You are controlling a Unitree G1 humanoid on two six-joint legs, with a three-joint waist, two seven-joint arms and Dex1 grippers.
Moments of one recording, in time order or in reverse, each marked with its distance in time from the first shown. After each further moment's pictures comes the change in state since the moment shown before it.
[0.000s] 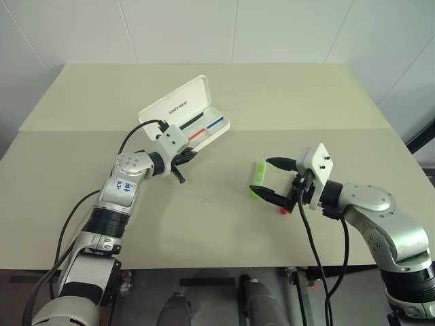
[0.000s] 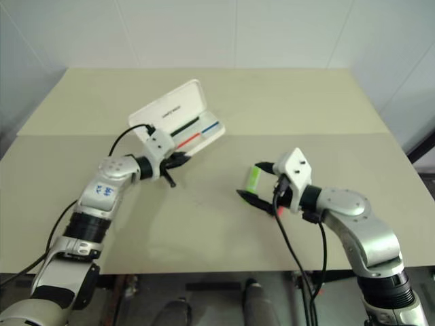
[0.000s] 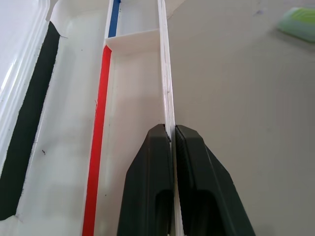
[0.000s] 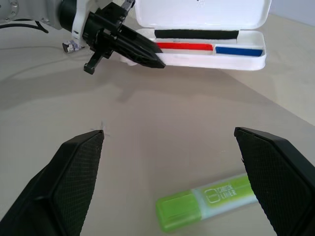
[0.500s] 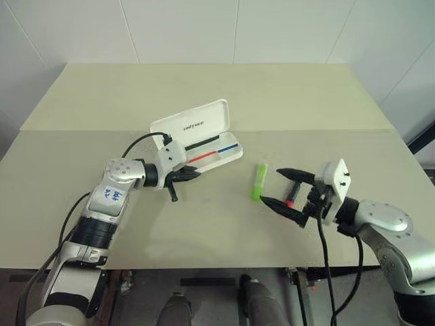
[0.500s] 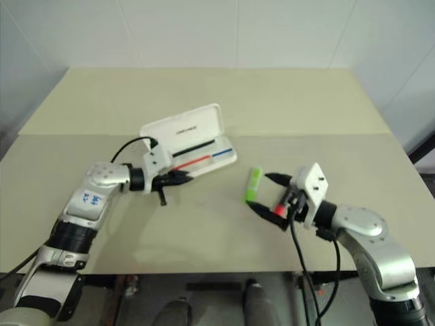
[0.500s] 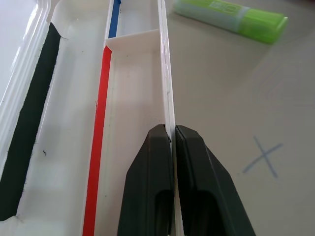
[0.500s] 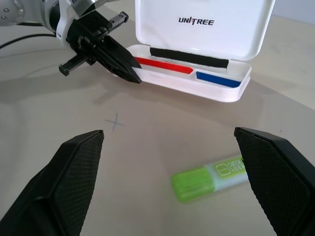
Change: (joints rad) left arm 0.096 0.075 -0.029 -0.134 -0.048 0.012 -0.242; right arm 0.191 -0.009 -0.104 -0.066 0.067 -0.094 0.064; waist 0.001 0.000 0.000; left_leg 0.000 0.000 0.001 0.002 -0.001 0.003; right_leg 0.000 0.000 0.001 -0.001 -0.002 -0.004
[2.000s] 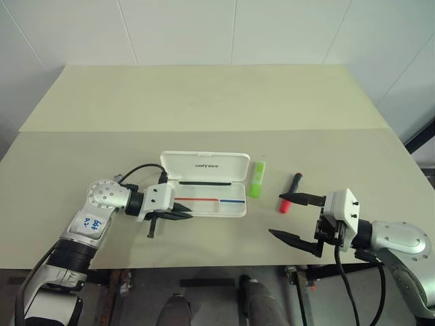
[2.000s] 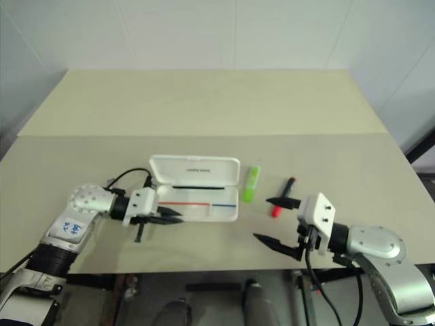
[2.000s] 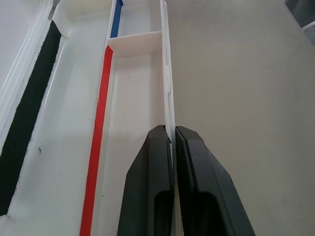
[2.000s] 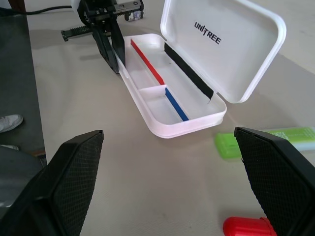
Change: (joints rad) left arm 0.189 0.131 -0.034 0.022 -0.081 -0.404 -0.326; right arm 0.174 -0.087 0.005 -0.012 -0.069 -0.181 0.173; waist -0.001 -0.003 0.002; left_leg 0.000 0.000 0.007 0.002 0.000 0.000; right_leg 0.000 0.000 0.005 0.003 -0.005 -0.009
